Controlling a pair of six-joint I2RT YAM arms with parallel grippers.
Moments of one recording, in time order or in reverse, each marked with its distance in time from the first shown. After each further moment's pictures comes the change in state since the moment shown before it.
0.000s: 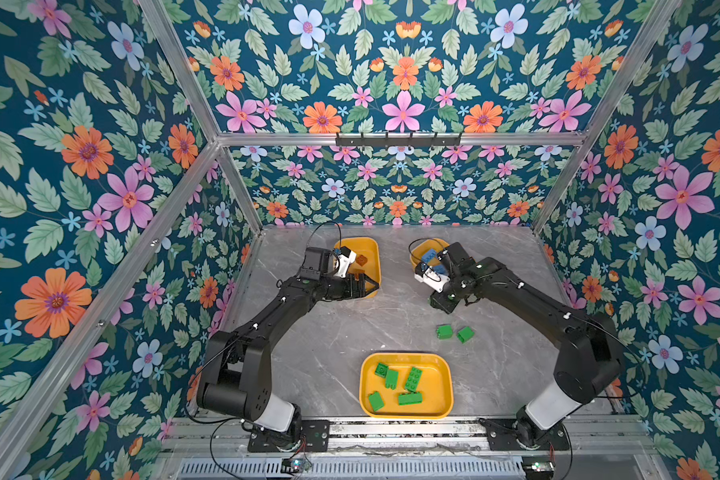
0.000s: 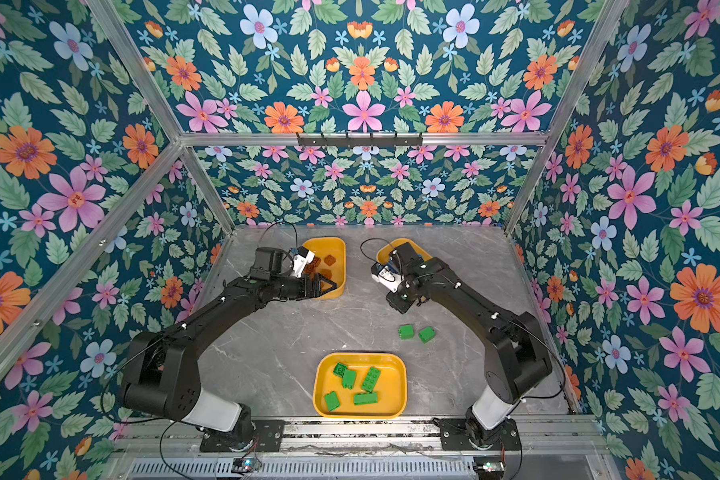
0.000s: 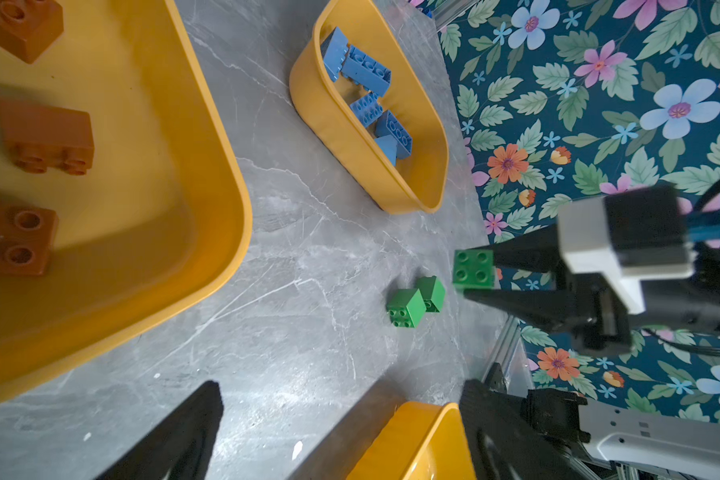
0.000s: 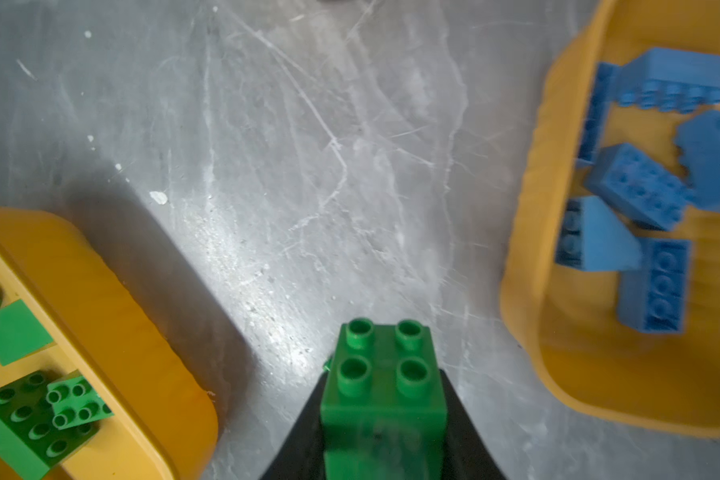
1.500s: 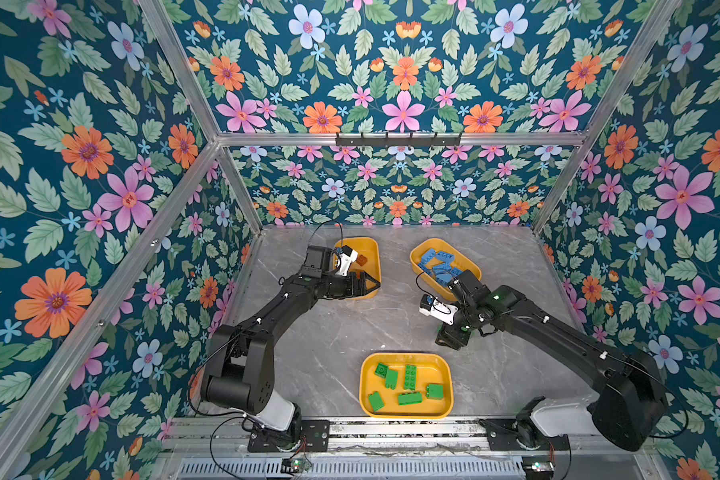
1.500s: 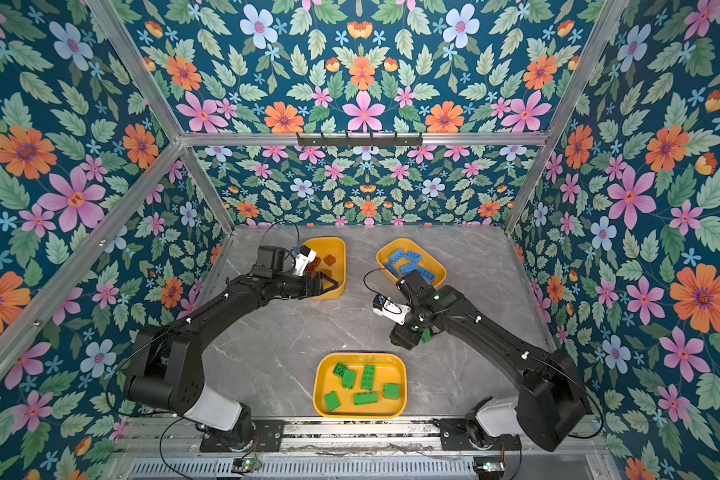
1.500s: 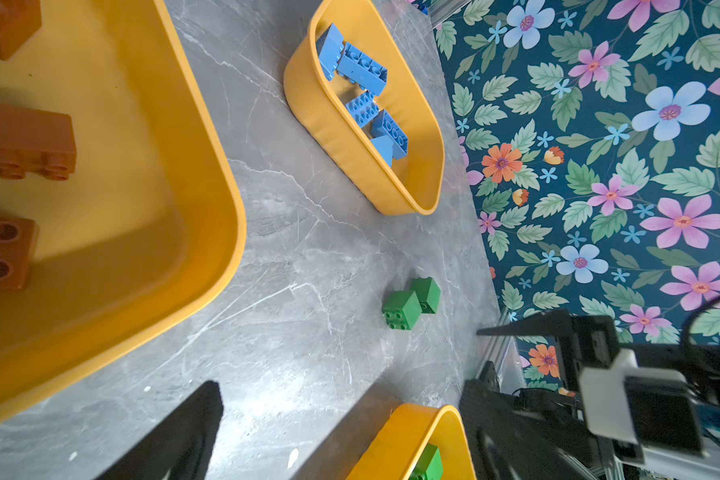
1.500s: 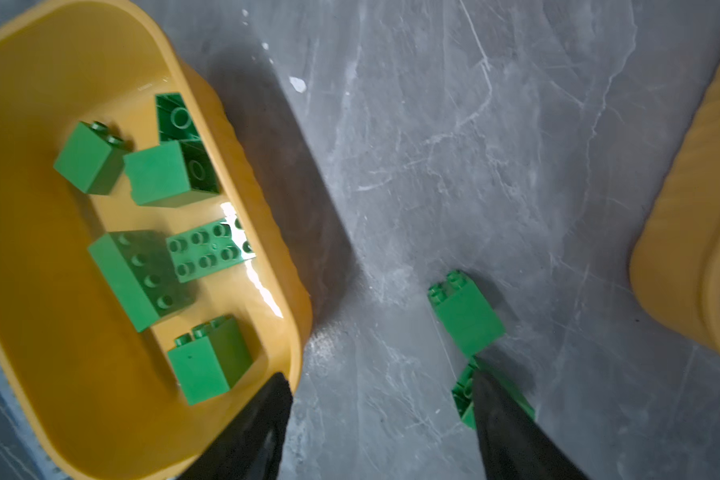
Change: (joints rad) left arm 0.000 0.039 0.025 -0.001 0.021 0.002; right arm 0.080 -0.222 -0.290 -0.018 -0.089 -0.117
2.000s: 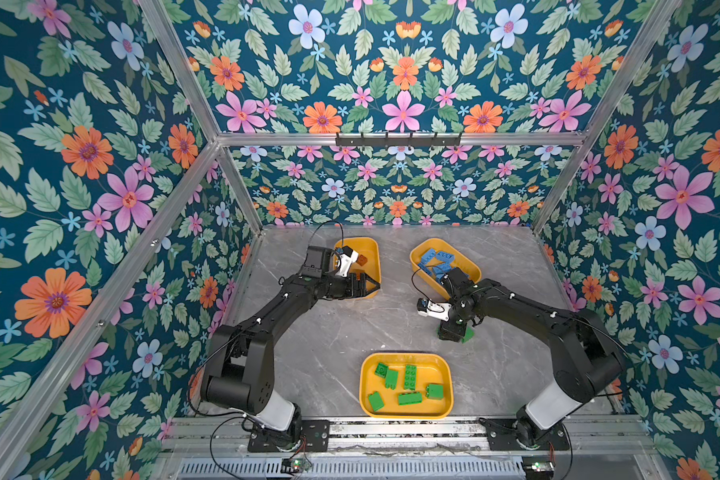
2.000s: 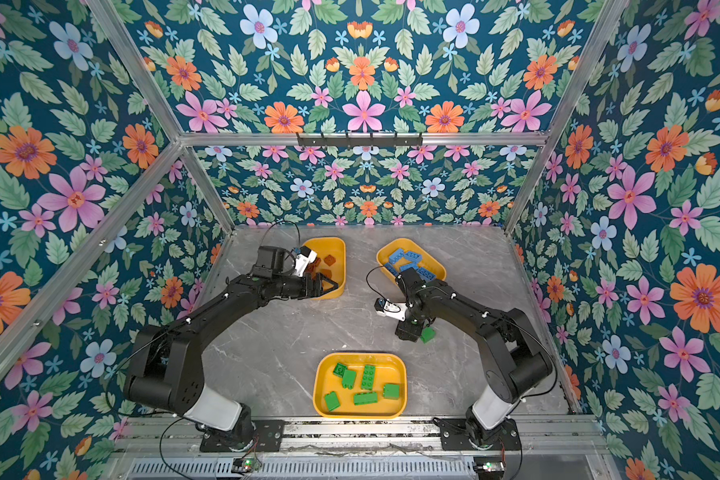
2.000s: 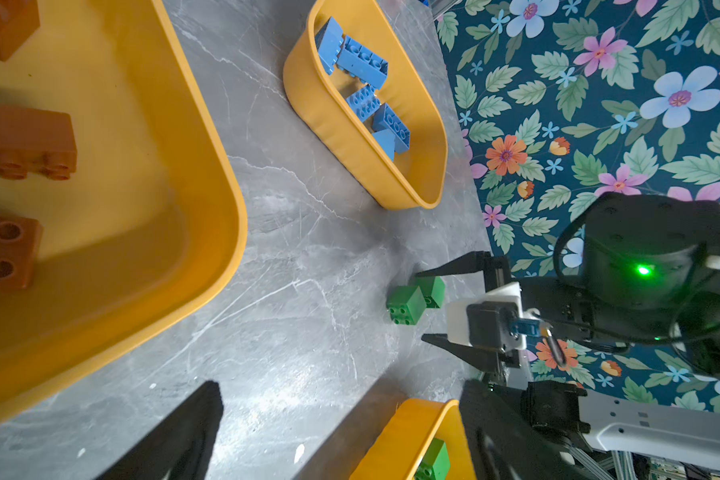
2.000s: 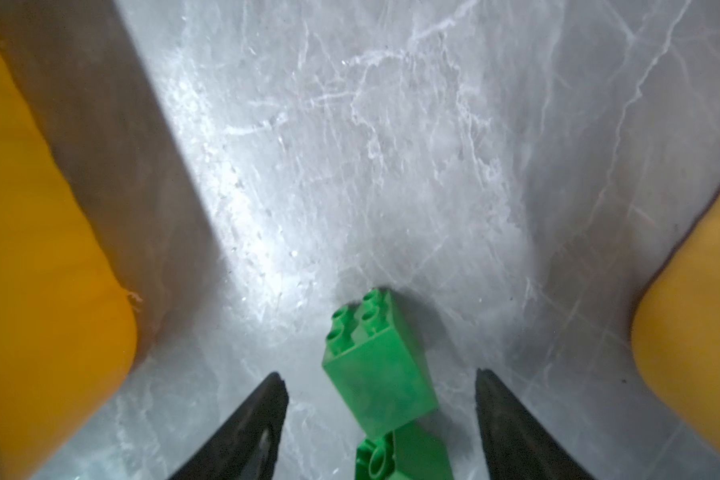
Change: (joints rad) left arm 0.000 -0.001 -0.002 -0.024 -0.003 0.031; right arm -0.077 0.278 0.003 0.151 0.075 -0.253
